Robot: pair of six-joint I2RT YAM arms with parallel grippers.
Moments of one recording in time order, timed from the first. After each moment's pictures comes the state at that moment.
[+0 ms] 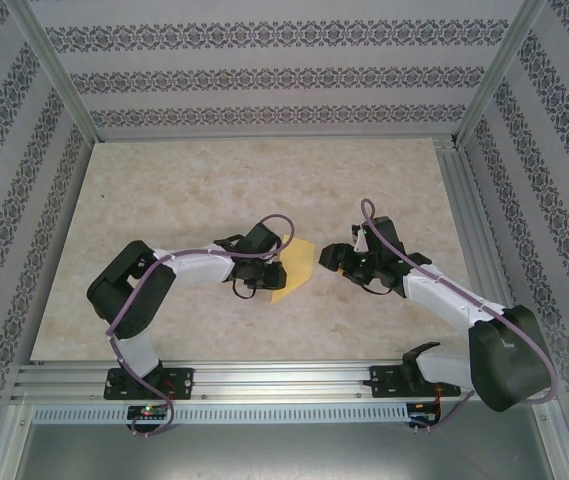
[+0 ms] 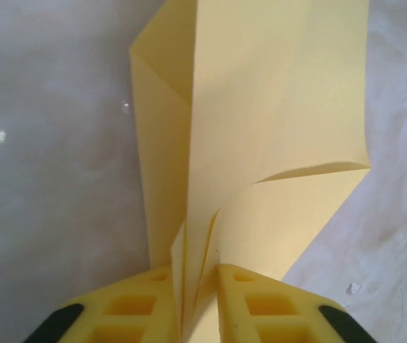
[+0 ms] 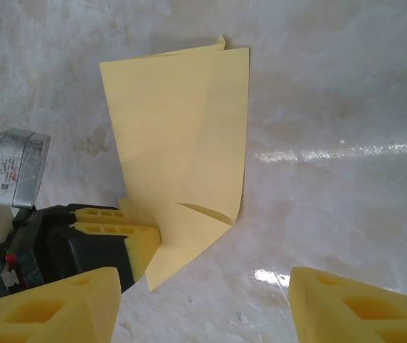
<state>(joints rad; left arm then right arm) -0.73 1.77 0.94 -0.27 0.28 -0.66 0.39 1.24 0.61 -0.24 -0.42 0.74</state>
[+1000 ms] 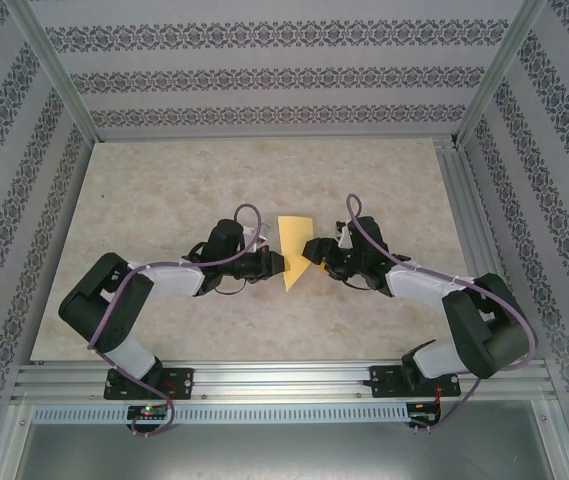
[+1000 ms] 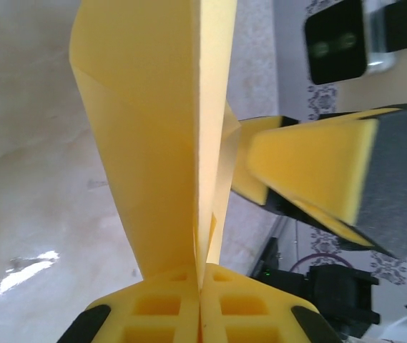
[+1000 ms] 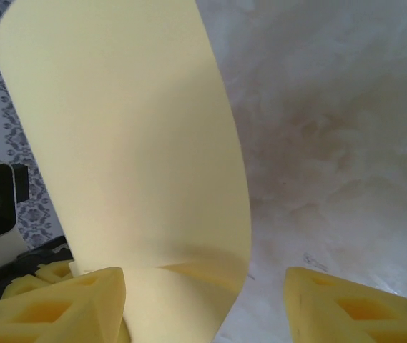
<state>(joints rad) -0.60 1.61 0.66 0.41 0.71 -0.99 0.46 1.42 0.57 0.17 -0.50 0.95</state>
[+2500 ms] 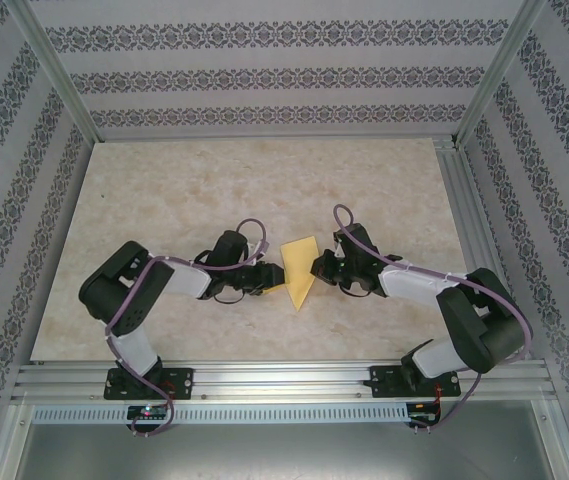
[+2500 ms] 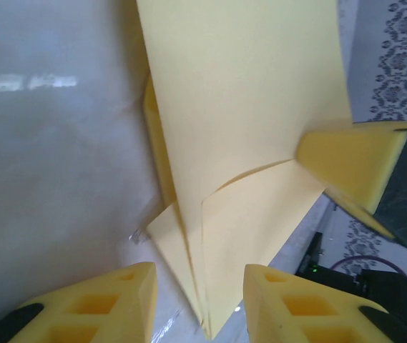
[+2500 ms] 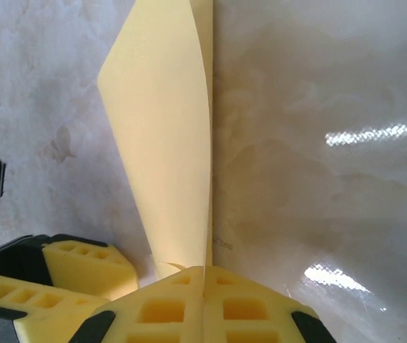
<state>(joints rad) -0.60 1.73 0.63 0.36 0.67 -0.95 0.53 1.46 0.60 -0.02 -0.34 0.88</state>
